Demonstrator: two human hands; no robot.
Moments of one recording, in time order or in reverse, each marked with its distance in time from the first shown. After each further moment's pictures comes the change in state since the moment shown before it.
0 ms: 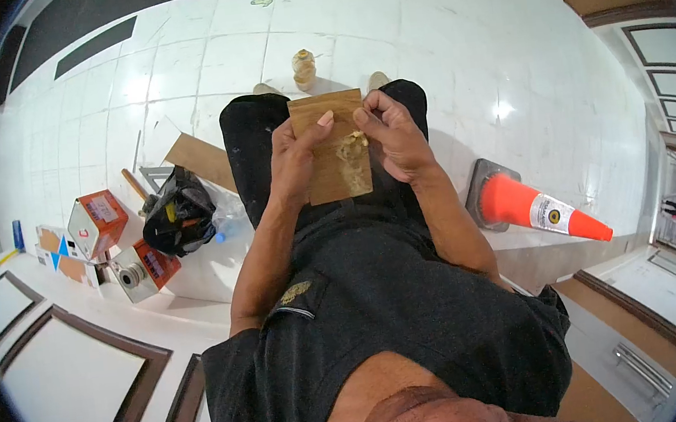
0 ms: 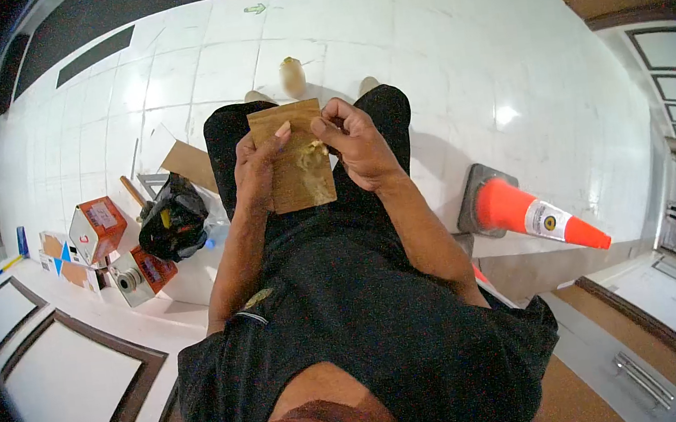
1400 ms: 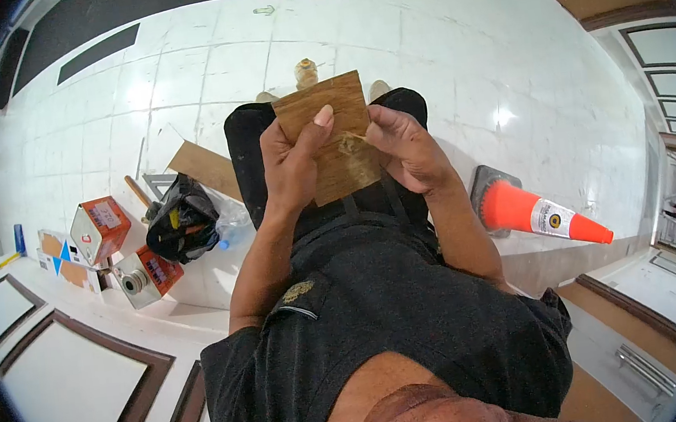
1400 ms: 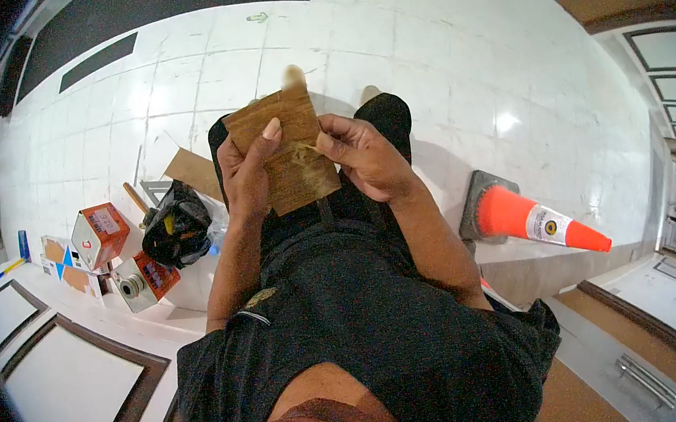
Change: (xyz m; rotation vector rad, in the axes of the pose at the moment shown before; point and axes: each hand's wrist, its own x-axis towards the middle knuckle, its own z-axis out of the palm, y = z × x) left_hand -0.013 0.042 0.013 0.050 0.015 0.247; right_hand -0.017 -0.039 0.023 0.137 -0.156 0.091
